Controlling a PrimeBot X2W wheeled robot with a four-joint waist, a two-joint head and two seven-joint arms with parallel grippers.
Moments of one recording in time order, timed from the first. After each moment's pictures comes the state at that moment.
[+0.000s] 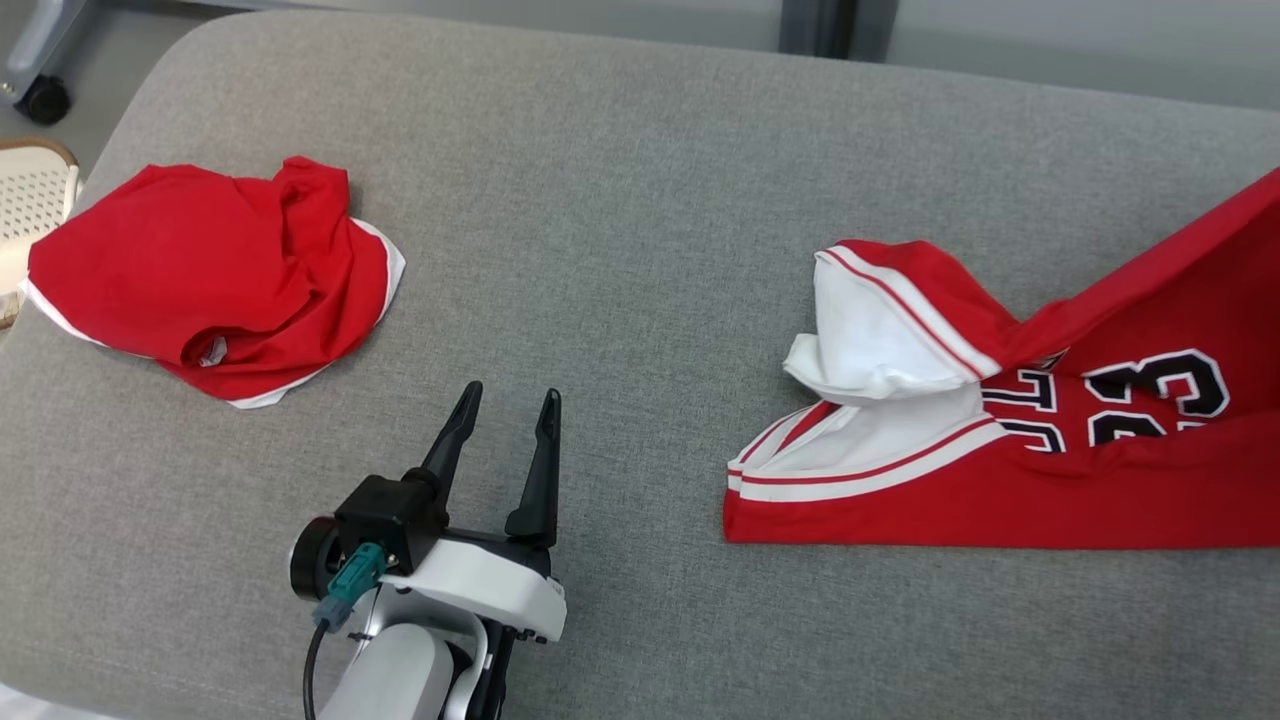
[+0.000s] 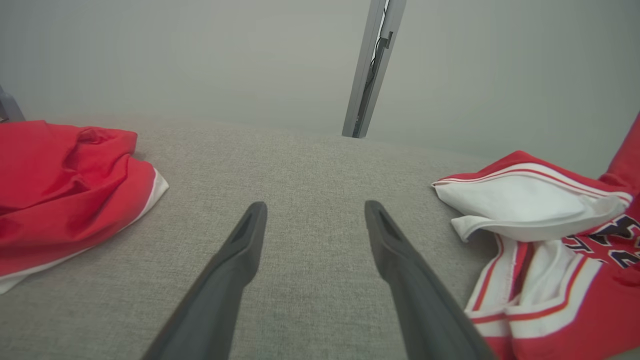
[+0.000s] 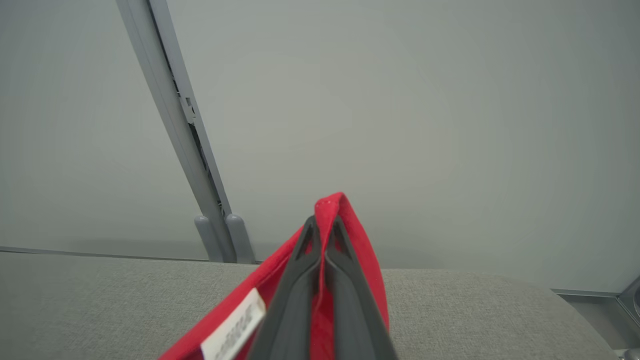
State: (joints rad) left arm -0.24 0.05 -0.38 0.28 -0.38 0.10 -0.26; right arm -1.00 -0.56 0.41 1.06 0.69 0.13 -0.26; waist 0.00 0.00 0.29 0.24
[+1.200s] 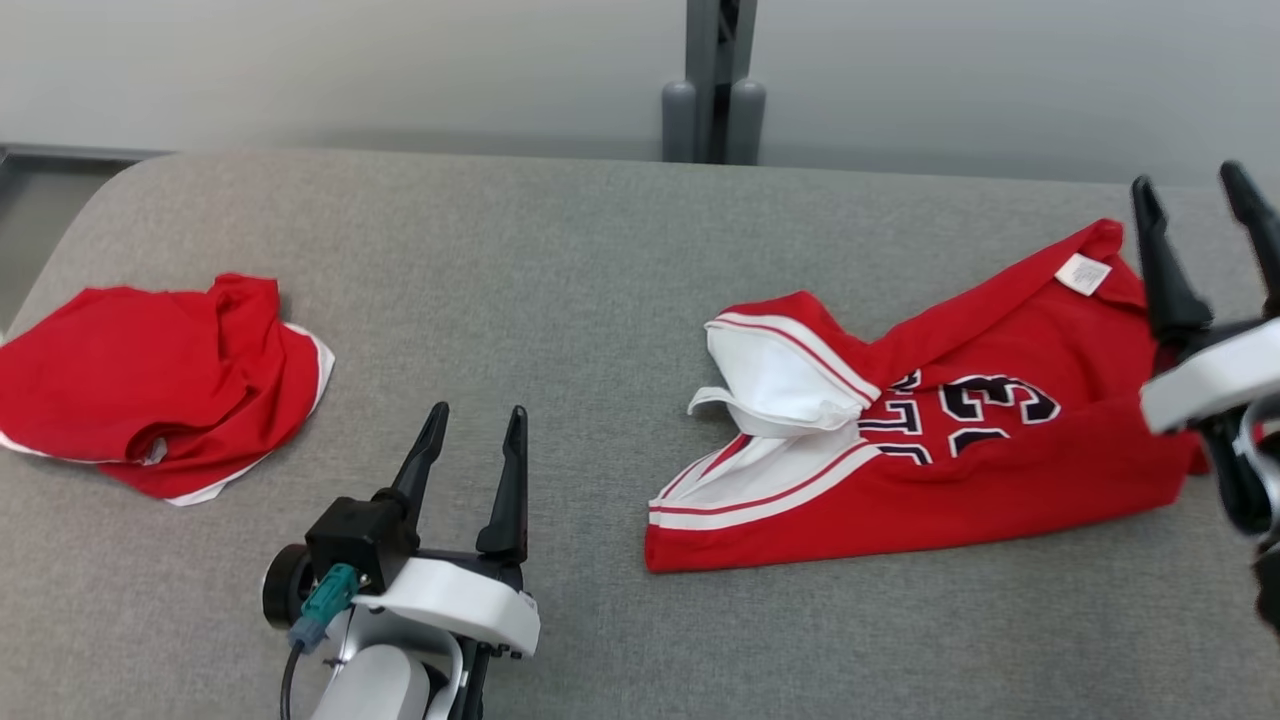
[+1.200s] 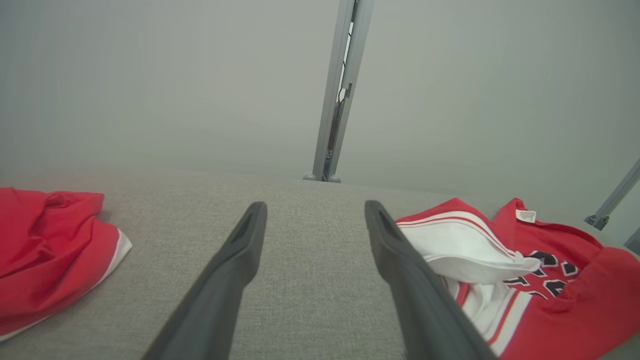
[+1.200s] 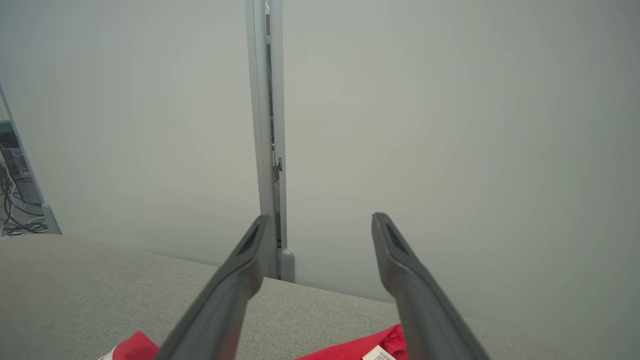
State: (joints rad) left arm -0.20 0.05 -0.32 0.28 -0.36 0.09 -0.26; right arm -0.59 -0.40 0.23 0.52 0.43 0.13 -0.26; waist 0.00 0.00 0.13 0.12
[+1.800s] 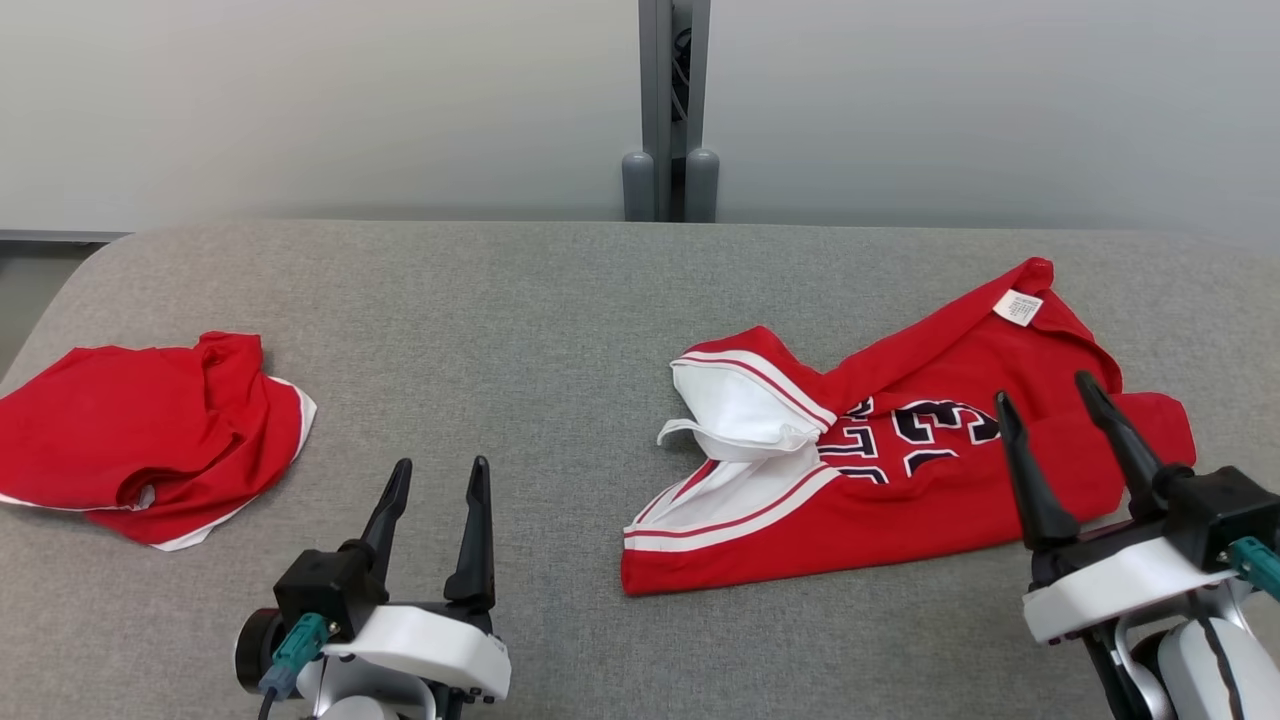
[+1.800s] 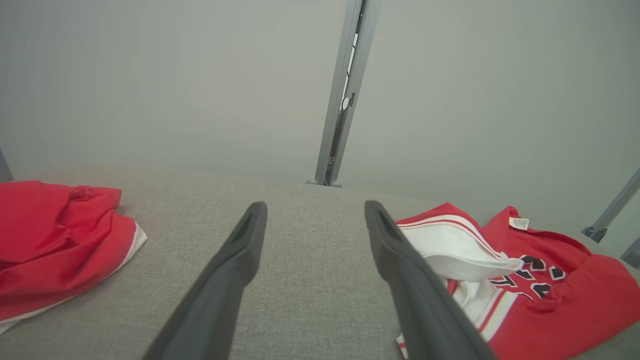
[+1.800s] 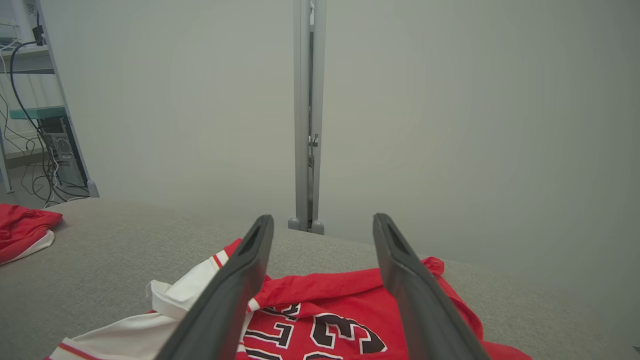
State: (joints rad) left arm -0.12 0.05 -0.27 0.28 -0.36 0.10 -0.26; right arm -0.19 -0.21 0.14 0.24 0.23 0.13 -0.26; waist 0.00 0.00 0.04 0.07
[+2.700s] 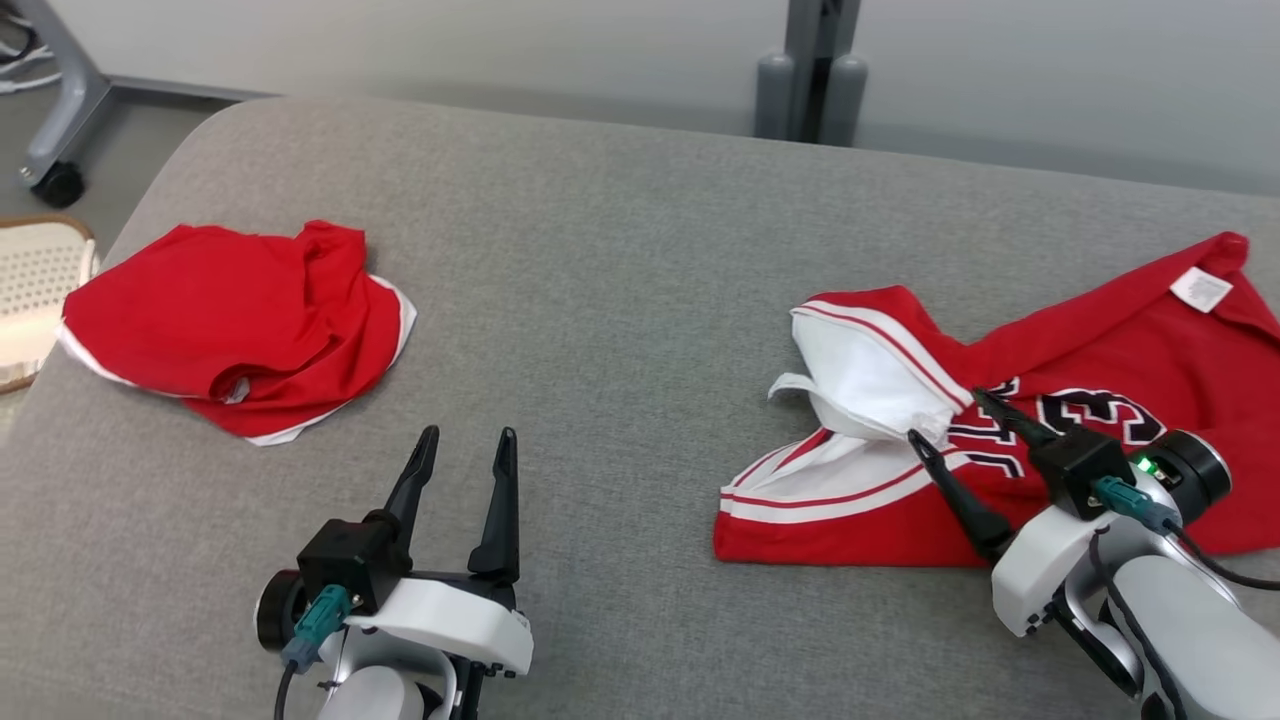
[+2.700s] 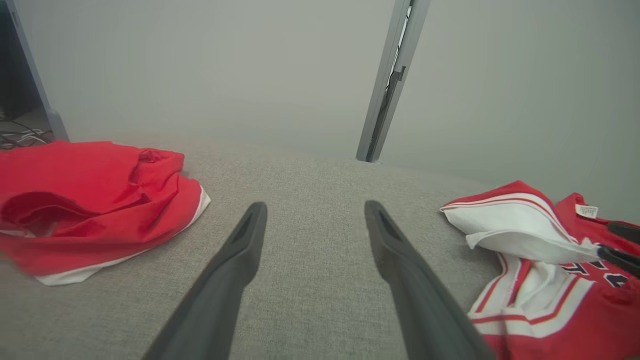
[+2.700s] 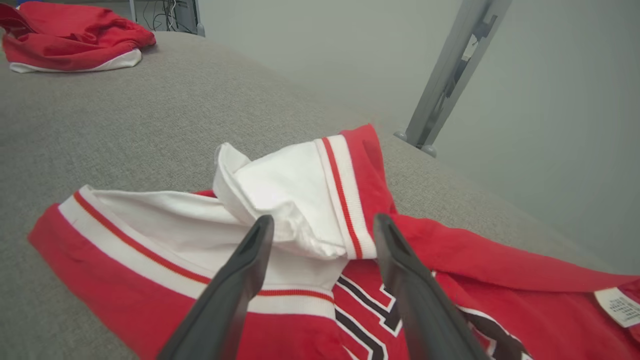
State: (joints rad) left arm -0.16 0.05 -0.30 0.27 -0.36 0.10 -0.26; right arm -0.47 -0.39 0.61 0.57 0.31 0.13 -0.26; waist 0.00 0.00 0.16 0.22
